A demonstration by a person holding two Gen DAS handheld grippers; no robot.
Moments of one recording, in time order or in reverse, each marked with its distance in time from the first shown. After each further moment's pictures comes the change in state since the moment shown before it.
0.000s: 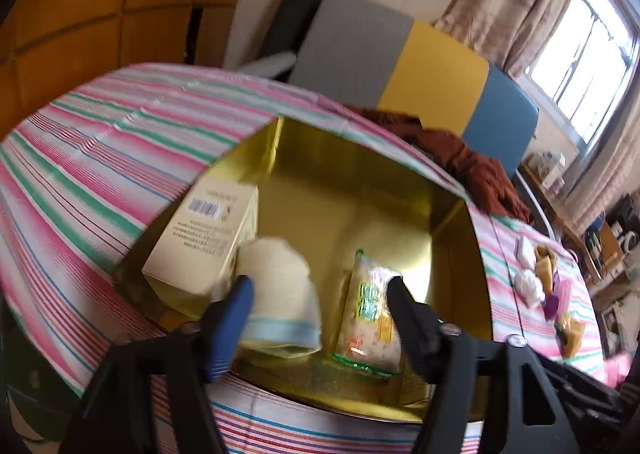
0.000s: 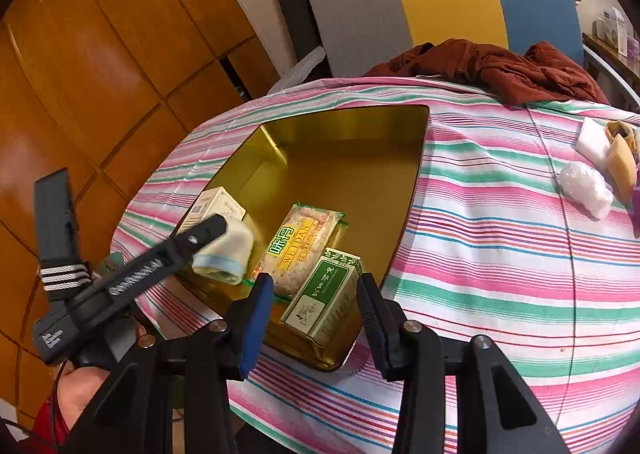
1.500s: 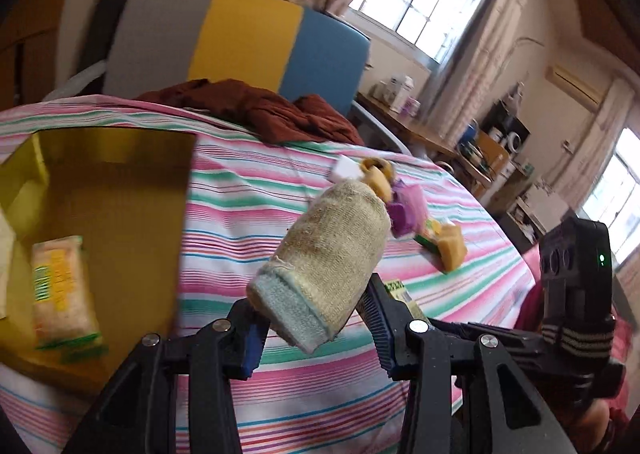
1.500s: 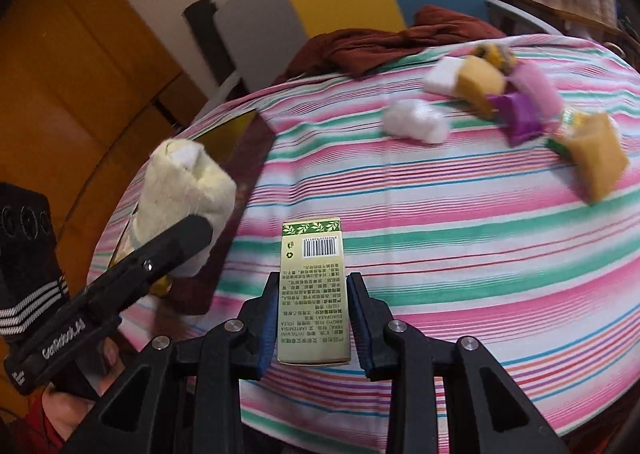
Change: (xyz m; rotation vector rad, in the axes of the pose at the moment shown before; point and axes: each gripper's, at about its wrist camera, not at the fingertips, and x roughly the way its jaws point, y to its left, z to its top) left arm -0.005 -0.170 -0.060 0.311 0.112 -0.470; right arm -0.078 -0.123 -0.052 0.196 -0.035 -0.089
